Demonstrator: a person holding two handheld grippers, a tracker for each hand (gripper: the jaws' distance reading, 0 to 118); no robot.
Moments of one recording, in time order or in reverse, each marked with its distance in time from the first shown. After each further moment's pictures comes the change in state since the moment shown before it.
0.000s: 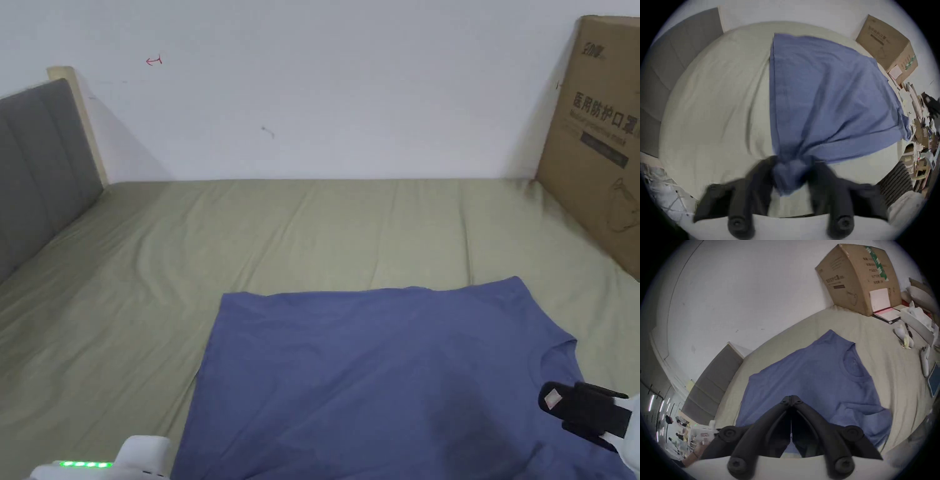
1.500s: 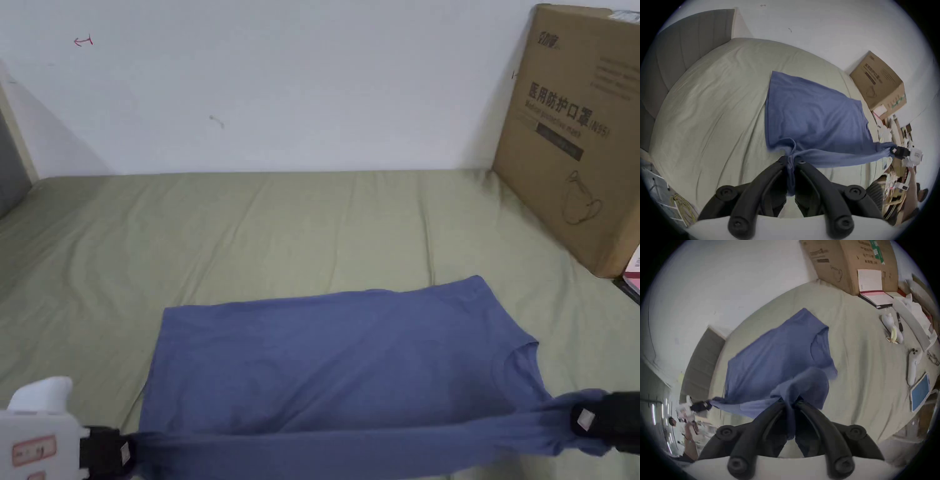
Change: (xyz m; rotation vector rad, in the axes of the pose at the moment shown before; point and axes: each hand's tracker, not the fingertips) left arm -0.019 0.106 0.032 0.094 -0.174 0.245; right arm 0.065 0.089 -0.024 -0.305 -0.111 -0.039
